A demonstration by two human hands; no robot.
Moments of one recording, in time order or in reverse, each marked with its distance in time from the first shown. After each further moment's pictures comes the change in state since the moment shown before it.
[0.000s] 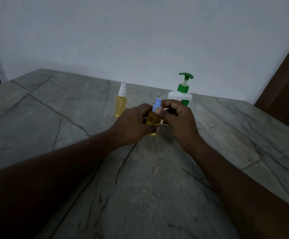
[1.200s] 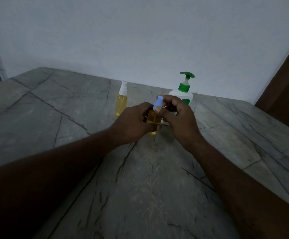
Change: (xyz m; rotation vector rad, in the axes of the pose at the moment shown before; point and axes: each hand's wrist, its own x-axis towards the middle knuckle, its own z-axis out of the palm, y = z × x) left_hand 0.000 0.000 -0.001 0.018 -0.008 0.003; right_hand 0.001 0.002 -0.001 -0.095 -0.013 -0.087
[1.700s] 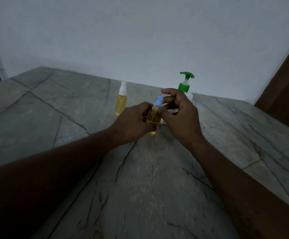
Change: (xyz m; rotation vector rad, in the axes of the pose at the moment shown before) left_hand 0.000 0.002 0.000 -0.052 0.001 -0.019; right_hand 0.001 -0.010 -0.003 -0.063 0.102 -0.141
